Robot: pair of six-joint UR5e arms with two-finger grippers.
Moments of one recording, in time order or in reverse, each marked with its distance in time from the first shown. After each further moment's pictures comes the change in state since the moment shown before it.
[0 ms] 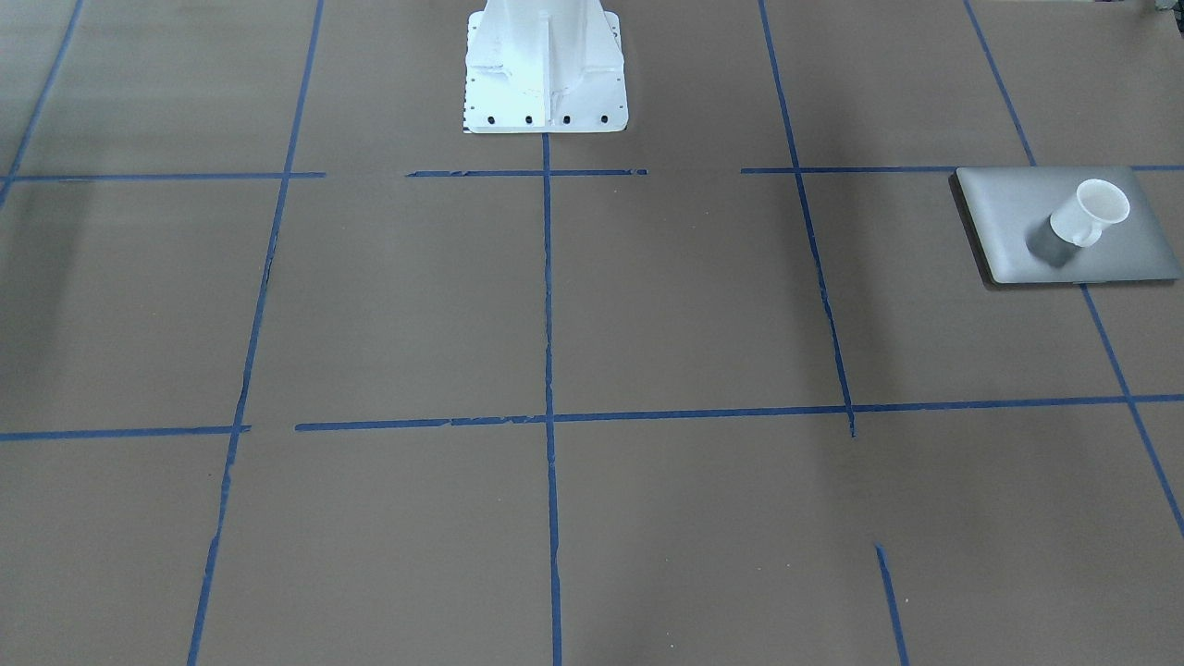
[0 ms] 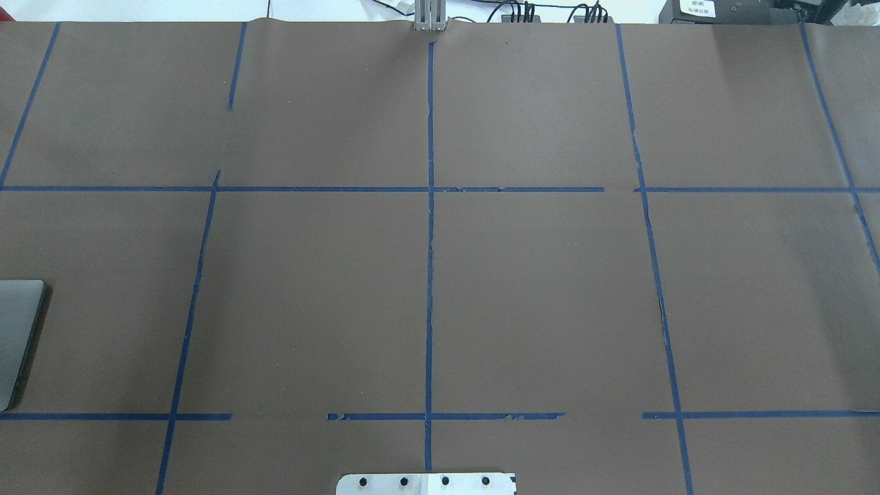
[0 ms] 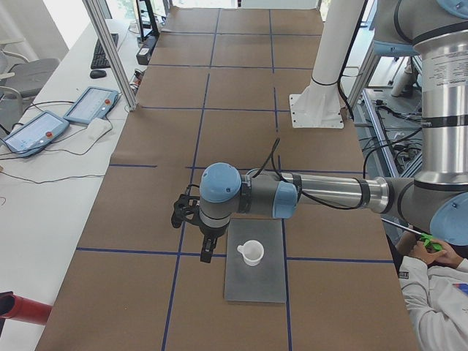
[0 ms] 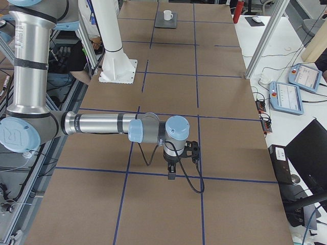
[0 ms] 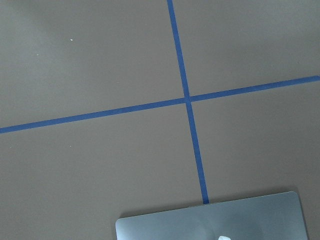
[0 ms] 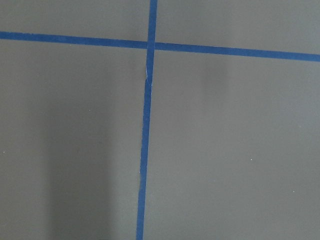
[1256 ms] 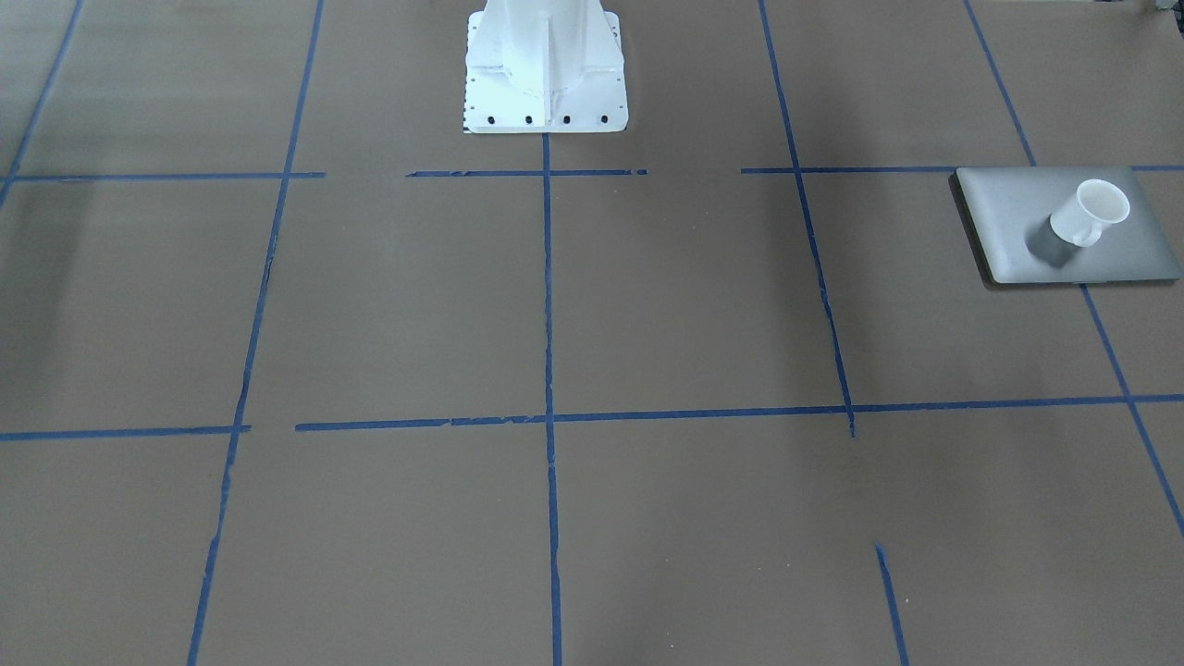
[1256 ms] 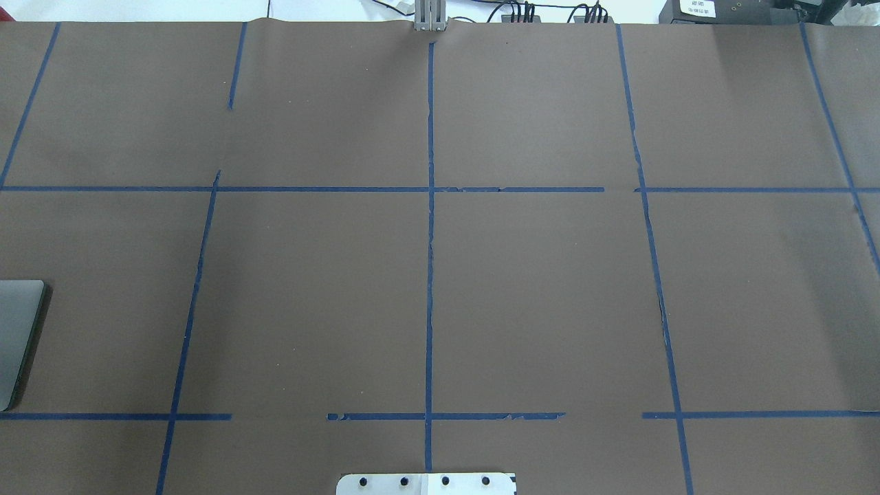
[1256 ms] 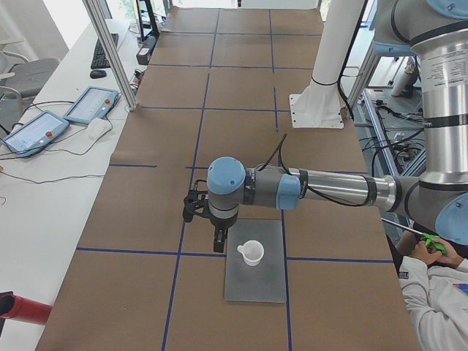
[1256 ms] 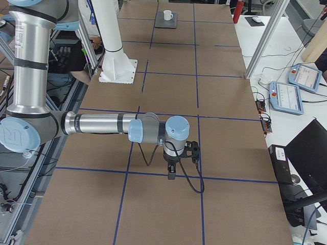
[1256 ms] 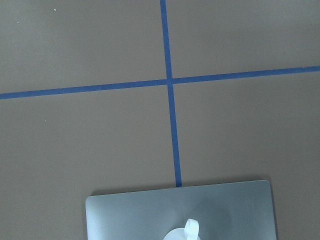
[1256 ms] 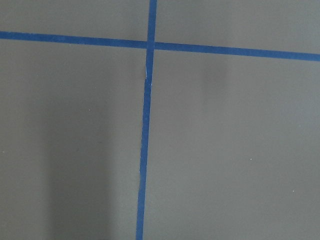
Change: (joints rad) left arm 0.091 0.058 -0.060 0.012 -0.015 -0.107; right arm 0.000 0.000 0.000 -0.001 -0.001 0.000
